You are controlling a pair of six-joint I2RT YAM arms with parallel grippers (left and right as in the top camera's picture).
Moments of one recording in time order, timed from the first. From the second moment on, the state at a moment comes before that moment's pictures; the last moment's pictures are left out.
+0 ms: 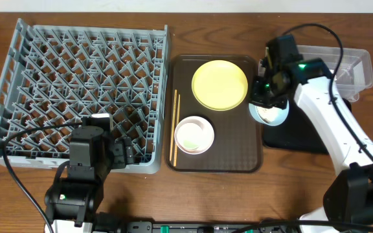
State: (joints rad) left arm -0.11 0.72 0.71 -0.83 -0.08 -0.15; right arm 0.21 1.71 1.40 -0.99 -0.25 0.48
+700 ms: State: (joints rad) left arm -0.11 0.72 0.71 -0.83 -0.08 -0.15; right arm -0.15 1.71 1.15 -0.80 -0.74 0.35
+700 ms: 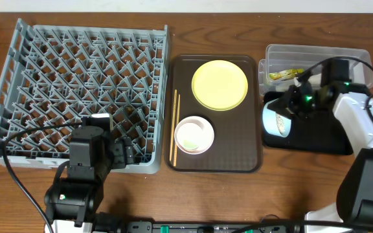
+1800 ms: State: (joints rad) left arm -0.11 0.72 0.71 -0.83 -0.08 -0.15; right arm -0.21 1.71 1.15 -0.85 -0.99 0.26
